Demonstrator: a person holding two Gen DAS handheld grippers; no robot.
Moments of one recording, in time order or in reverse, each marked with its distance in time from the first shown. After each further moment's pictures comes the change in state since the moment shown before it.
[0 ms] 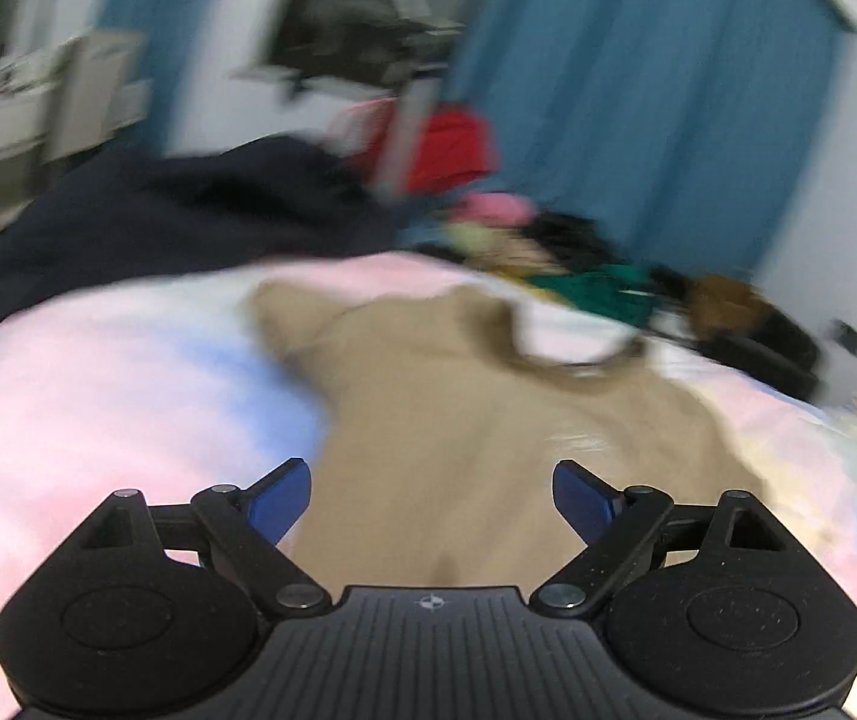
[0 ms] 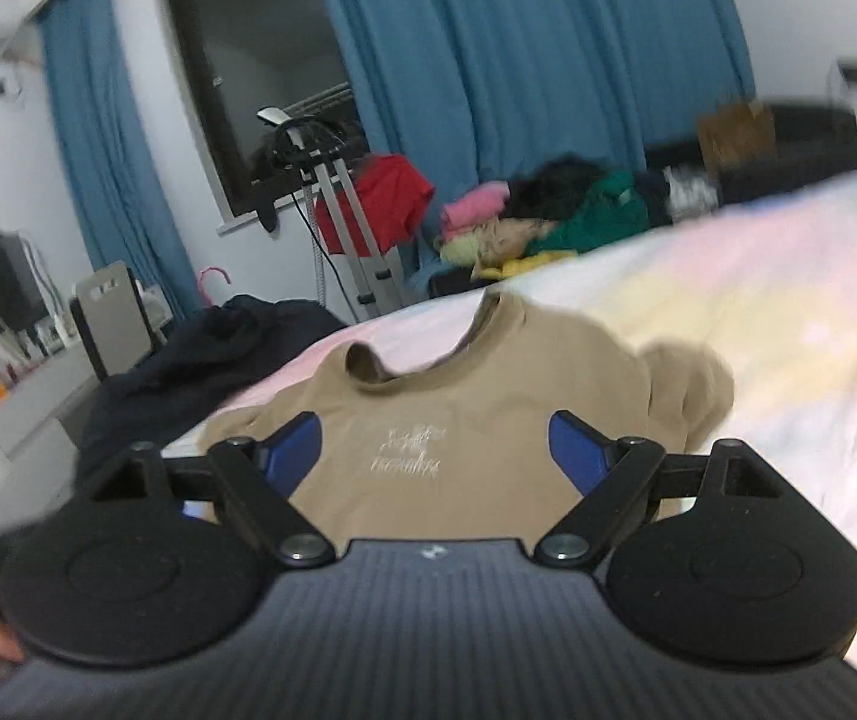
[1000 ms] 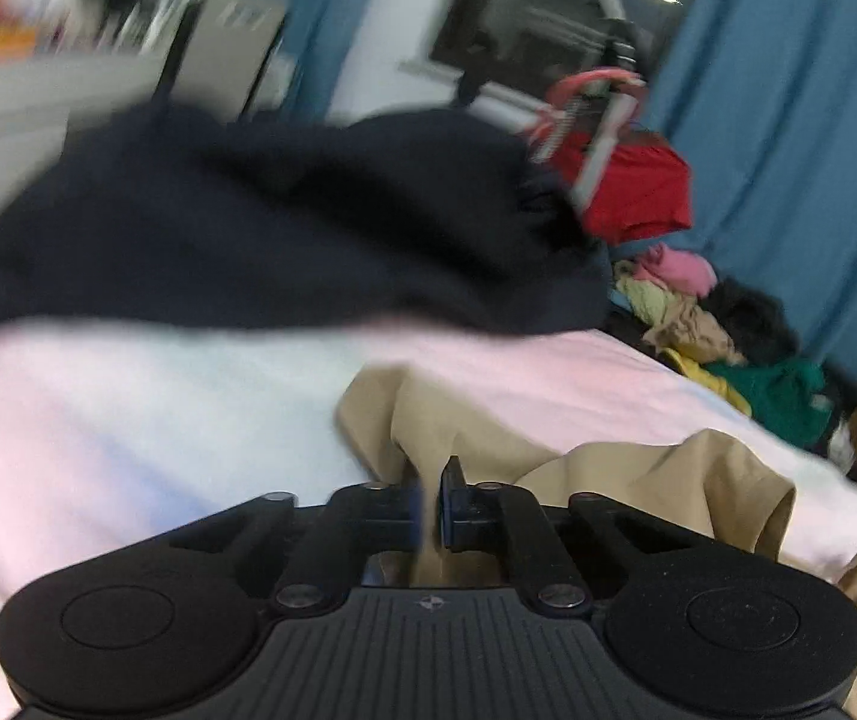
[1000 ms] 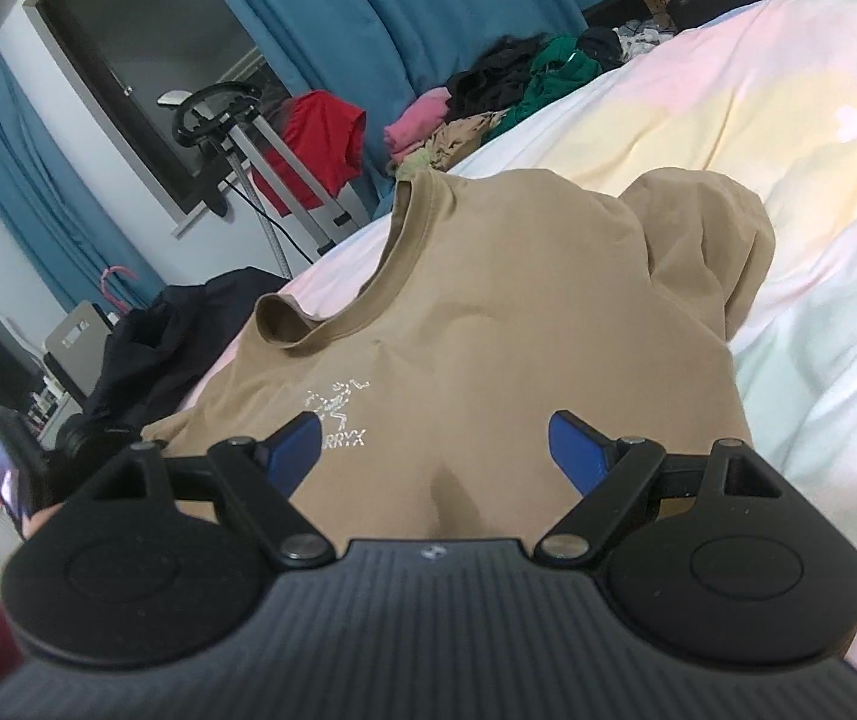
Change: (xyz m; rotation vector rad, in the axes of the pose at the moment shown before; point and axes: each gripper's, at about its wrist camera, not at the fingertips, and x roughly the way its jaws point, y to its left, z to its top) left arm 0.184 0.016 0.102 -0.072 -0.097 0.242; right arm 0.121 -0.071 -0.039 0.276 0.140 0.007
